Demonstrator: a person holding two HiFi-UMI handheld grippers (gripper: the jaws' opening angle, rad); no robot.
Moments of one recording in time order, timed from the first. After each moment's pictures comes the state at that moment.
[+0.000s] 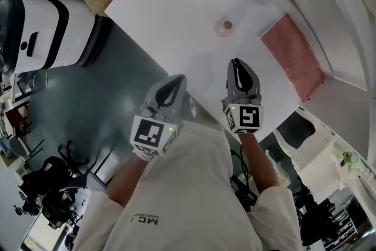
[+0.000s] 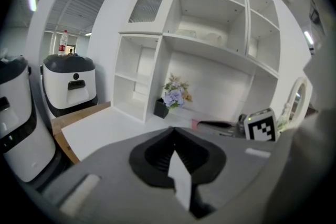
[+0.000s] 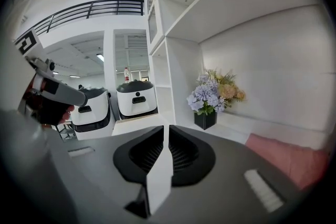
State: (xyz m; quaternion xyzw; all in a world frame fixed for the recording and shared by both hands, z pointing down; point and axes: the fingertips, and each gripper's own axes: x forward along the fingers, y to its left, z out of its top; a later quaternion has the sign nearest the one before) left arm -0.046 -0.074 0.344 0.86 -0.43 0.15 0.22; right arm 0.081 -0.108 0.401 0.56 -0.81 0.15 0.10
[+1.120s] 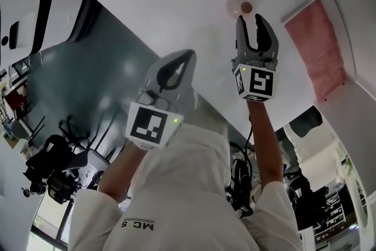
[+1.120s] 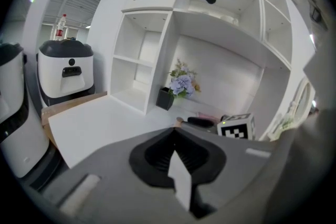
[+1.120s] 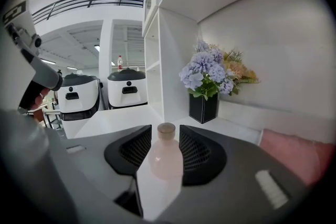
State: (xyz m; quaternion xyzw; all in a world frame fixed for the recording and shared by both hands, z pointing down) left arm -0.031 -0.138 0.440 0.85 -0.43 0.16 0.25; right arm 0.087 -0.211 0.523 0.57 -0.80 0.13 0.12
